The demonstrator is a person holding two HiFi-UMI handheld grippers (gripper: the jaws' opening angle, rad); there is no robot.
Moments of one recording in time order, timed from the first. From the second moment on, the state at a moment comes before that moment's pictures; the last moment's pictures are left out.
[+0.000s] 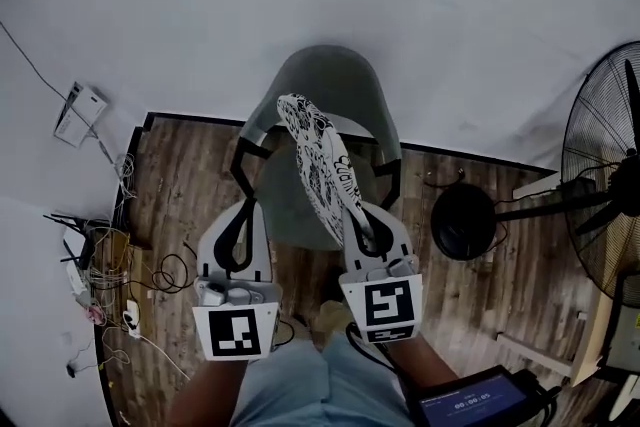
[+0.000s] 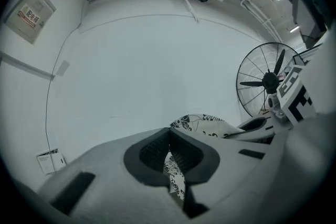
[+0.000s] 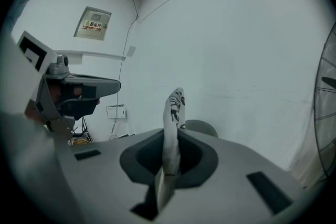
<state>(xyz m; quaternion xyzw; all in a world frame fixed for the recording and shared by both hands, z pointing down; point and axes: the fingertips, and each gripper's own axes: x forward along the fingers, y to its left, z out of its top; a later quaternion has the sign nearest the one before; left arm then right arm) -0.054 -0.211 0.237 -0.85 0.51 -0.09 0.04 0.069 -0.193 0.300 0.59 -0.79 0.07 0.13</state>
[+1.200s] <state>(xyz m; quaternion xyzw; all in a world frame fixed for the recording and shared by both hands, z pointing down) -0.129 -0.381 0.323 -0.88 0.47 -0.10 -0.01 -0.016 -0.319 0.404 0.63 -0.74 0.15 0.18</state>
